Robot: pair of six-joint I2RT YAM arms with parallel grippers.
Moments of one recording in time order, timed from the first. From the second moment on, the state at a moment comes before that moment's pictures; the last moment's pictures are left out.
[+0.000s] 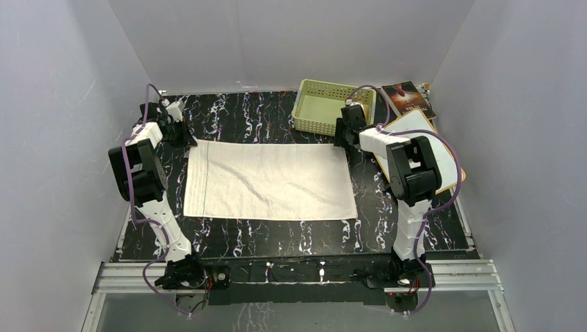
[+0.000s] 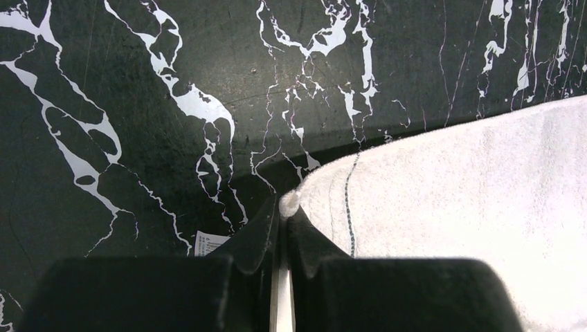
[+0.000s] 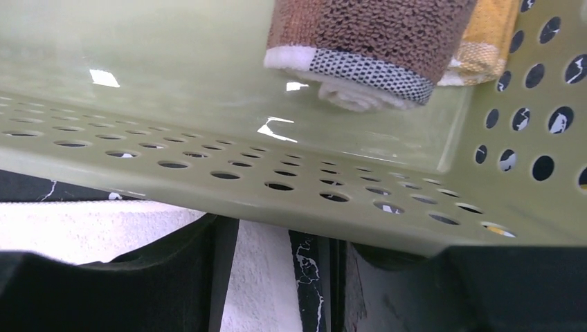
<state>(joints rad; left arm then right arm) 0.32 2.09 1.52 -0.47 0.55 0.19 0.26 2.03 1.34 -0.15 0.14 0.29</state>
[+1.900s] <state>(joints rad) 0.32 2.08 1.50 -0.46 0.58 0.16 0.35 1.98 1.22 -0.05 0.27 0.24</state>
